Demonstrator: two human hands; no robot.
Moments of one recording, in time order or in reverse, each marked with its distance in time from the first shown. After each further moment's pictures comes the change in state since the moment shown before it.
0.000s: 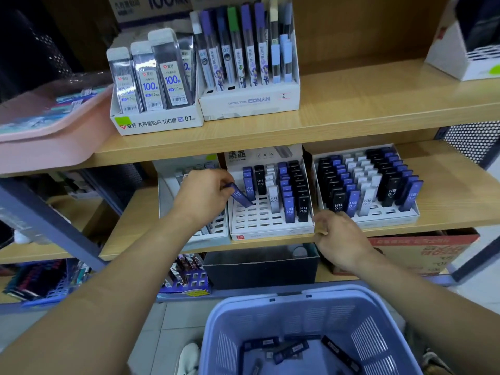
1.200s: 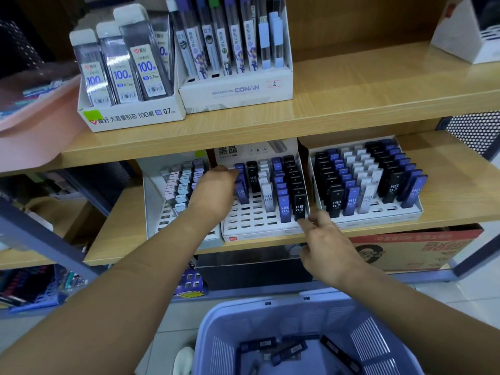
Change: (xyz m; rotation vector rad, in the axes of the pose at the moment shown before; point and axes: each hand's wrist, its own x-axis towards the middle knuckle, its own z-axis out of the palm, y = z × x) left_hand 0.040 -0.013 0.066 0.276 -0.051 0.119; right_hand -0.003 -0.002 0.019 -0.242 -0.036 -0.198
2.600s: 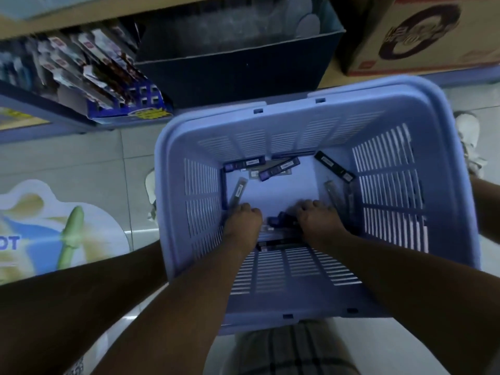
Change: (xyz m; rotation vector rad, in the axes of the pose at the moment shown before) left_hand -0.338 0.096 0.259 -0.002 -1.112 0.042; right_hand -0.142 0.102 0.316 -0.285 -0.761 0.019
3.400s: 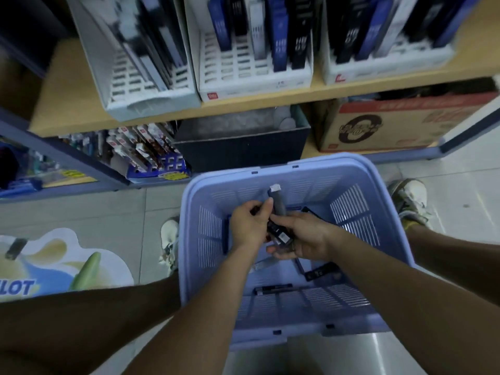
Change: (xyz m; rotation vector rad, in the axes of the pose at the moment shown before) left_hand -0.046 0.025 -0.124 -1.568 0.641 -0.223; right_hand -0.077 -0.023 -0.148 1.776 -0.292 -0.016
